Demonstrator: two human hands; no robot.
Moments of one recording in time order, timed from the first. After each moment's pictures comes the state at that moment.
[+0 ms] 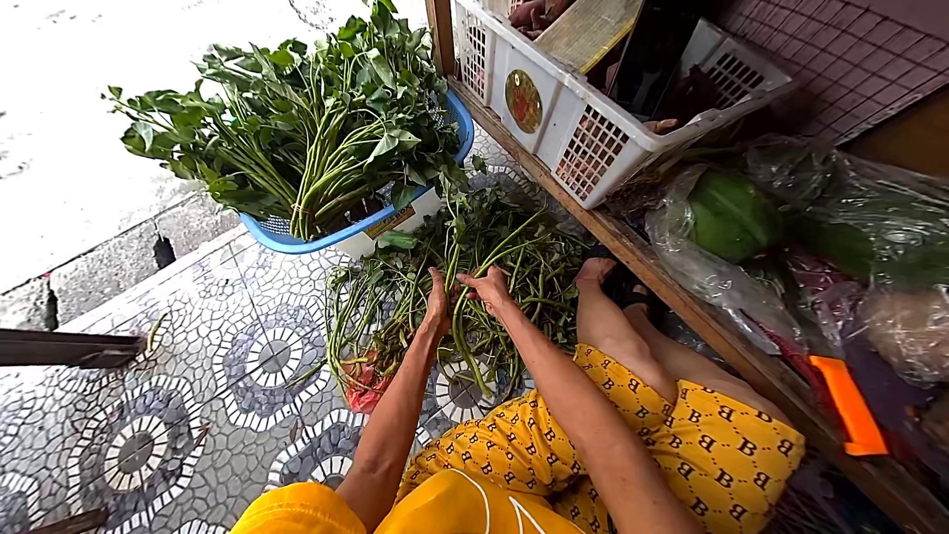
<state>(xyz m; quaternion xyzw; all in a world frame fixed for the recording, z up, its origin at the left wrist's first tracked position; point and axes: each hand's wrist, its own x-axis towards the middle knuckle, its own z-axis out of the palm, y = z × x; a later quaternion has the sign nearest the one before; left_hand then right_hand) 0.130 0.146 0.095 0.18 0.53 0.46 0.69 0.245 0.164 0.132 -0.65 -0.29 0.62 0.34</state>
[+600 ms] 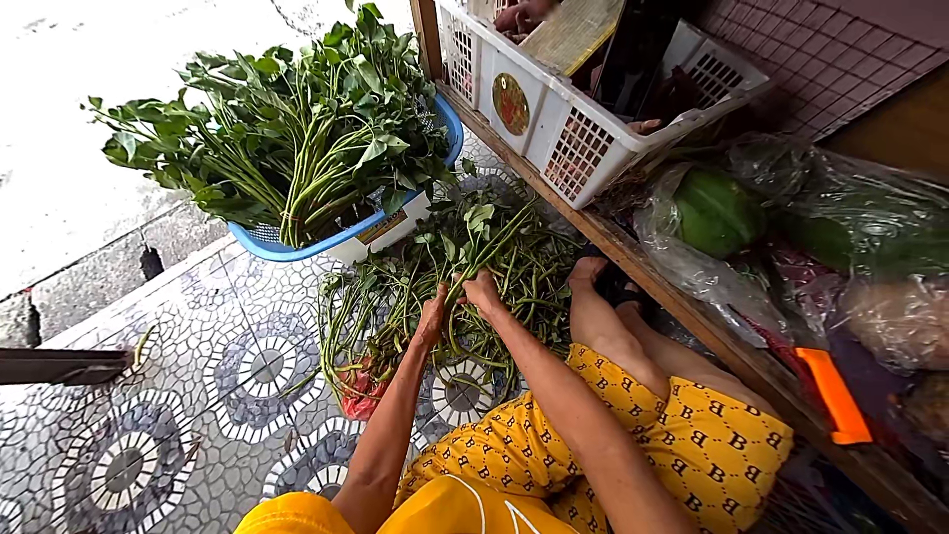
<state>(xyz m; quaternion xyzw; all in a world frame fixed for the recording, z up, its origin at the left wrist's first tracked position) 0.116 0.134 0.067 0.31 0.59 0.40 0.63 0.239 0.165 0.136 -0.67 -0.33 0.59 0.30</state>
